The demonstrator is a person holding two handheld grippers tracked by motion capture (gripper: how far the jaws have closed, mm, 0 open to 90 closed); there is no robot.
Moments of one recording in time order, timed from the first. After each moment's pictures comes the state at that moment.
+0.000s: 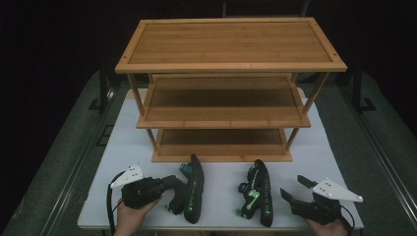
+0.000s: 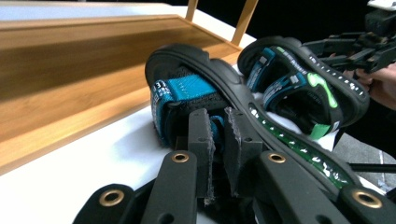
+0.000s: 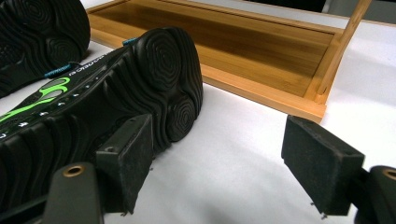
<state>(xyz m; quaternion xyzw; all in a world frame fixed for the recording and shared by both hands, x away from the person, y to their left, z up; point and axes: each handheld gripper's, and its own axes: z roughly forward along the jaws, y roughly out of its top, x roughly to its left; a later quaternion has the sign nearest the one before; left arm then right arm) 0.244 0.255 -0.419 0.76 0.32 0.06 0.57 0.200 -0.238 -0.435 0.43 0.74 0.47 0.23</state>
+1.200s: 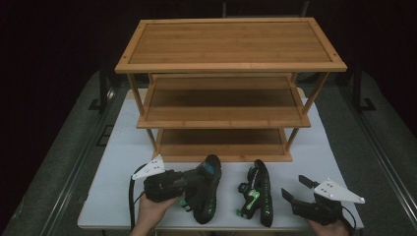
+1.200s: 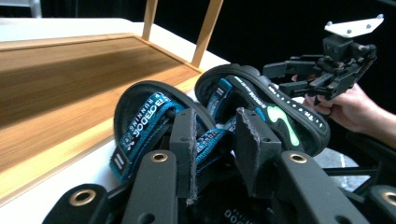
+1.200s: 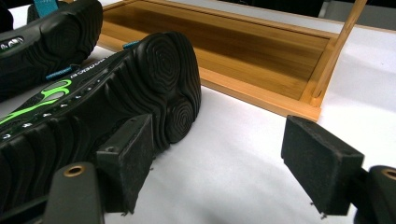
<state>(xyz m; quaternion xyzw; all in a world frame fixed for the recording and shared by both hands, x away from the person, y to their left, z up) 0.257 0.199 -0.408 0.75 0.27 0.02 0.60 0.198 -0.239 -0.433 0.42 0.74 0.47 0.24</state>
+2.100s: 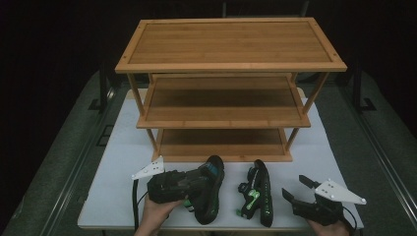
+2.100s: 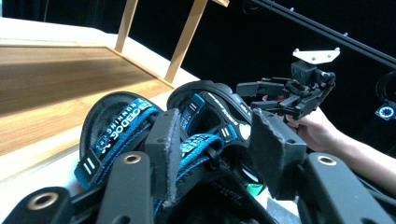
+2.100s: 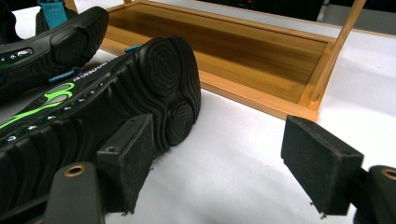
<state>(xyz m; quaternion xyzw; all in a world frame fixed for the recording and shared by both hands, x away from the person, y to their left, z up) 0.258 0.199 -0.419 0.71 0.27 -0.04 0.65 0.196 -0.239 -0.431 0.42 0.74 0.47 0.24</state>
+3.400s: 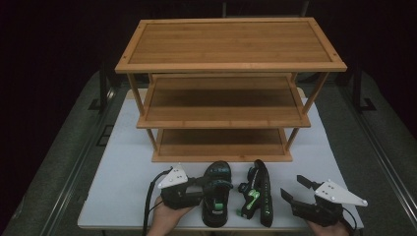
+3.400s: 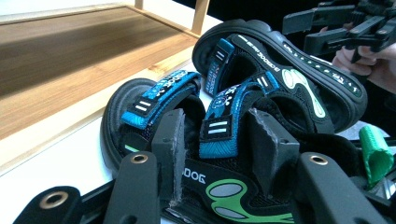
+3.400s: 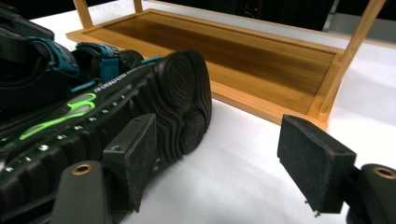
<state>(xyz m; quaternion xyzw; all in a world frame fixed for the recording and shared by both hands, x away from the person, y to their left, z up) 0.248 0.162 -0.429 0.79 0.26 0.06 0.55 0.192 -0.234 -0.424 0.41 0.73 0.49 0.24</state>
